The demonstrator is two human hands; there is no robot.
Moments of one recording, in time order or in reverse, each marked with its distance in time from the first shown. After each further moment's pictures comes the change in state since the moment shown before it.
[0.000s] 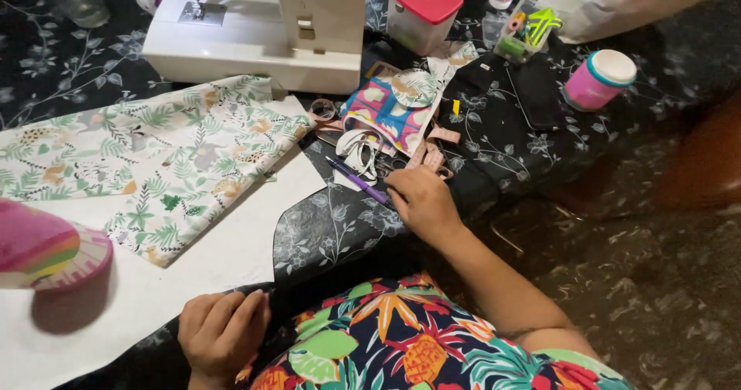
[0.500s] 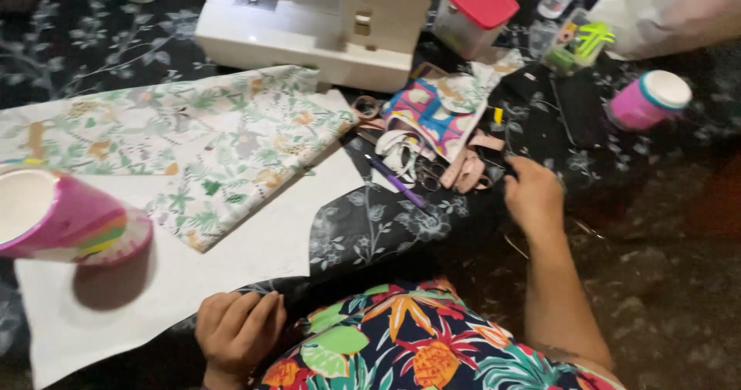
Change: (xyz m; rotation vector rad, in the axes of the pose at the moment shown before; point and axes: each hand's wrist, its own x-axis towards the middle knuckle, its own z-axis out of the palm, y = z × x) left_hand -0.010 -0.017 -0.017 -0.019 -0.003 -0.035; right_hand -0.038 0.109 -0.055 -0.551 -0.072 0.554
